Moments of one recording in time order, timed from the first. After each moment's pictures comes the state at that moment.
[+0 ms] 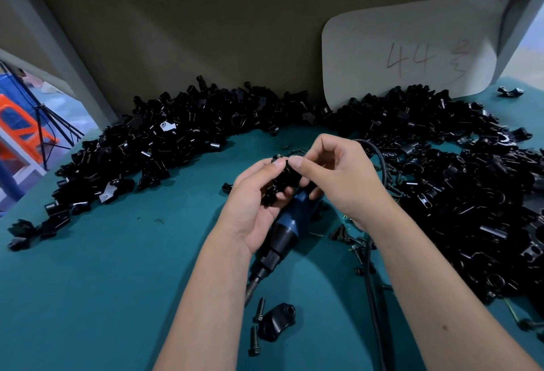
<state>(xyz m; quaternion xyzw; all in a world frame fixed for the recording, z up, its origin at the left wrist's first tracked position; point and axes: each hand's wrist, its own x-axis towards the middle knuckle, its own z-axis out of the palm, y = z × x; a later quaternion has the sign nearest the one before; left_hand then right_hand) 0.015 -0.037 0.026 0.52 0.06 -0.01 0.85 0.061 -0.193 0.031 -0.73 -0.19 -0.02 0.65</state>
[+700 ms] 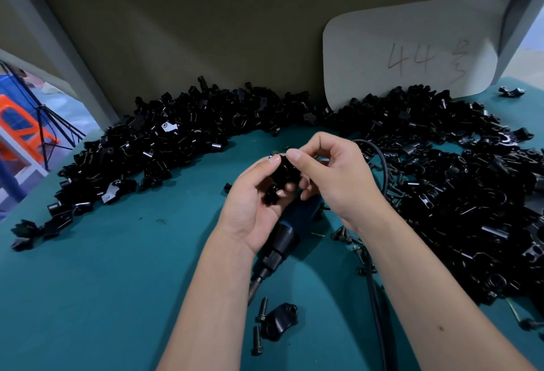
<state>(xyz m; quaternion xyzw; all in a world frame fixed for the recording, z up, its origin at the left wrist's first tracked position) 0.013 -0.037 0.031 0.47 0.02 -0.01 0.88 0.052 -0.178 0.036 -0.67 -0.17 -0.01 0.72</state>
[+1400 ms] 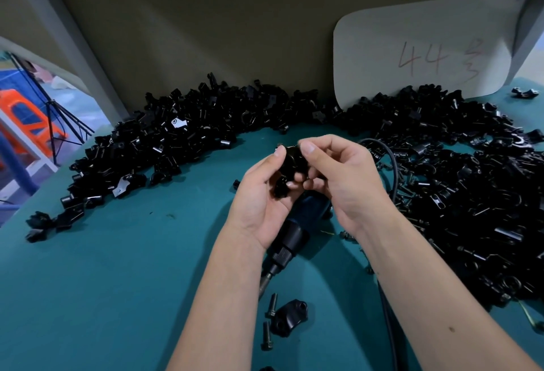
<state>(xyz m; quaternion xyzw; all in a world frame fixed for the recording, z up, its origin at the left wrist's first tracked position) 0.017 -0.034 0.026 0.43 -0.01 -0.03 0.90 0.044 -0.166 0.039 -0.57 -0.10 0.03 0.81</state>
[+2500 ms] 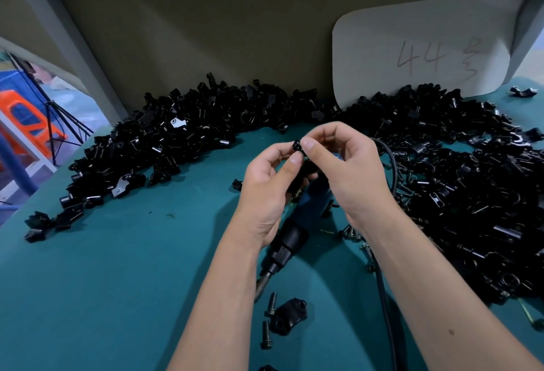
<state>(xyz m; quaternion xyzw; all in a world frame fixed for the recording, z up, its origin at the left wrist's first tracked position) 0.021 -0.040 0.019 0.57 -0.05 0.10 0.81 0.045 -0.173 0.042 -0.65 -0.17 -0.07 0.74</state>
